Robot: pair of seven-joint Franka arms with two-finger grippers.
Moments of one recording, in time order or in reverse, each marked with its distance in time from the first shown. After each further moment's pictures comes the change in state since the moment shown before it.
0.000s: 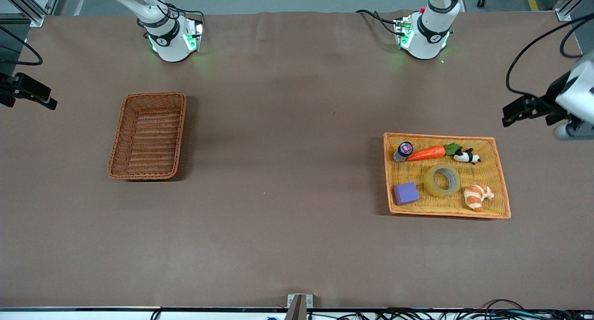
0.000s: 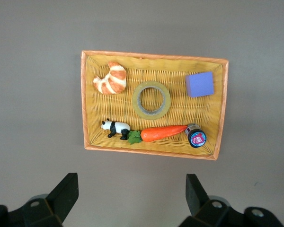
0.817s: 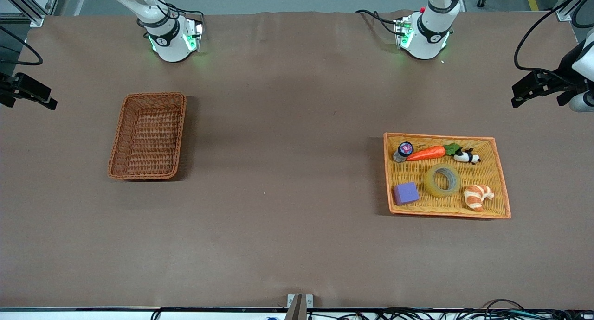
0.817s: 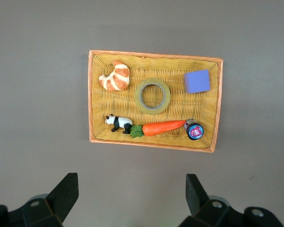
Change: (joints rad) left arm -0.001 -0.134 -0.002 -0.032 0.000 -0.033 -0.002; right arm 0.000 0.000 0.000 0.000 0.000 0.000 0.000
